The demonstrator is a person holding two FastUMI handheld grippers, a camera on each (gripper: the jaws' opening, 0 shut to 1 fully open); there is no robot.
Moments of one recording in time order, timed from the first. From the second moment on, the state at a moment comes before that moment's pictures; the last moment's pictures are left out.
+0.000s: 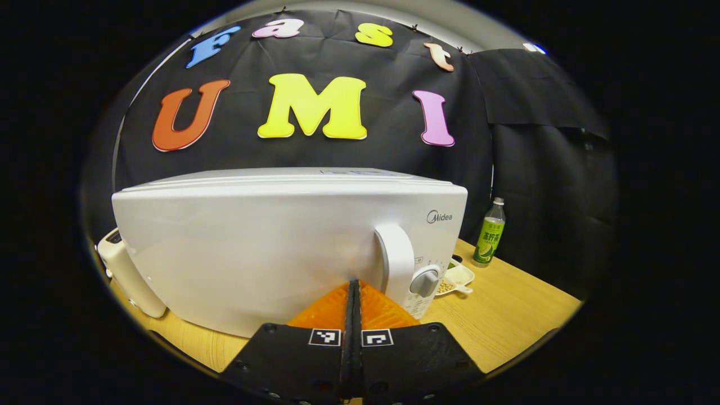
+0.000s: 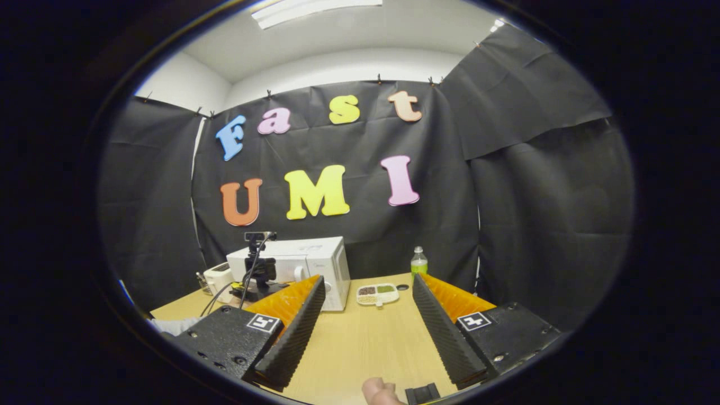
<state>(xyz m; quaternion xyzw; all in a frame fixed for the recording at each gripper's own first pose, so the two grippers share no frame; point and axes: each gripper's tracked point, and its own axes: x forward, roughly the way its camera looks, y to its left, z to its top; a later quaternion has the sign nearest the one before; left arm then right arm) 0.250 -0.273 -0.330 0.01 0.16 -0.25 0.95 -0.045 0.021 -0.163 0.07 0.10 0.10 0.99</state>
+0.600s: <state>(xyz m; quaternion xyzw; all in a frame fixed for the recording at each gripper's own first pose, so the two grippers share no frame) 0.202 -0.262 -0.339 0.00 0.23 -0.26 0.94 -0.048 0.030 -0.170 0.07 0.11 0.10 0.99</state>
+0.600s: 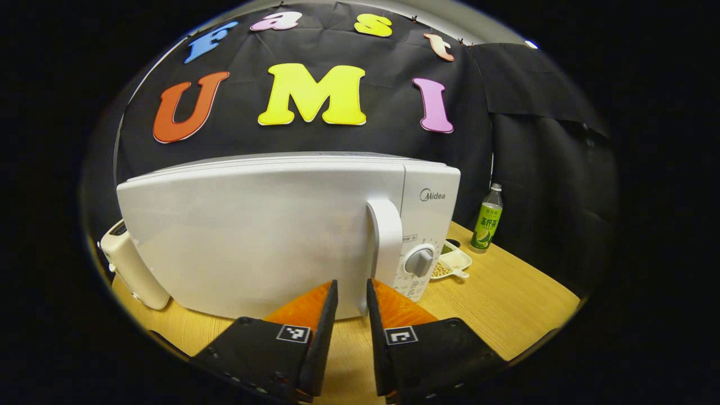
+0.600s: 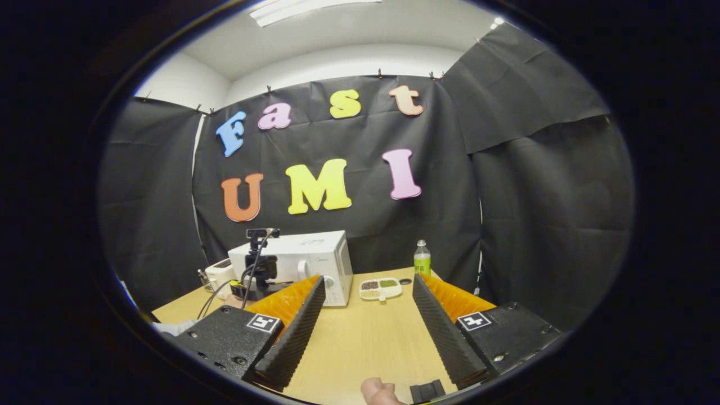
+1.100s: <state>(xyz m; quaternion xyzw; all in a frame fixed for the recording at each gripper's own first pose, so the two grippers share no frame) 0.098 -0.182 -0.251 0.03 0.17 -0.19 0.97 -0.051 0.037 -0.165 0.06 0.12 0.09 0.99</state>
